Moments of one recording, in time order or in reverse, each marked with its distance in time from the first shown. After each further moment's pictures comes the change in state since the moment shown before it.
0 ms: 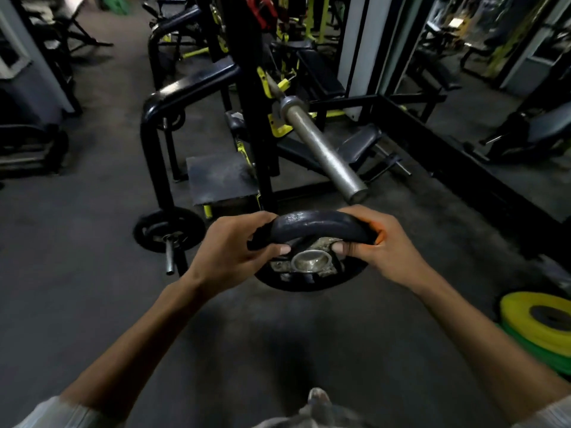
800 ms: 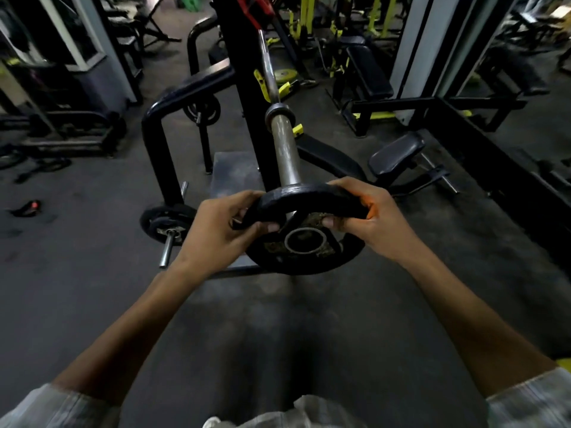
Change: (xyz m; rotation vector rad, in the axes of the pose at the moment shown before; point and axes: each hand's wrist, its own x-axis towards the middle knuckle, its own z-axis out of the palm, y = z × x) left_hand 0.120 0.042 0.086 0.001 0.183 -0.239; right_hand 0.097 0.068 -0.143 0.043 -0.185 -0.136
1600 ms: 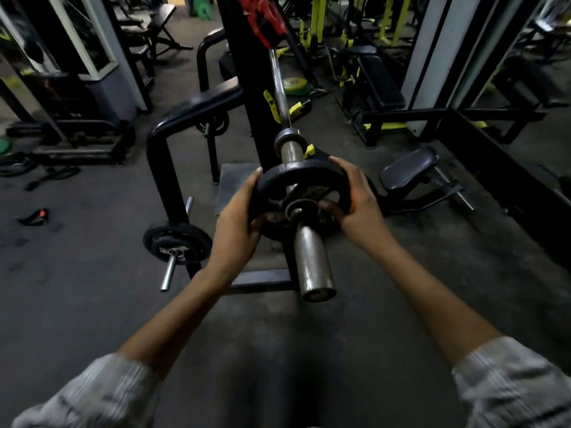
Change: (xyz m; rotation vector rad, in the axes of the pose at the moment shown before) left_hand 0.085 -0.094 0.038 0.093 0.220 -0.109; right_hand 0.116 0.084 0.007 -0.274 0.264 -0.083
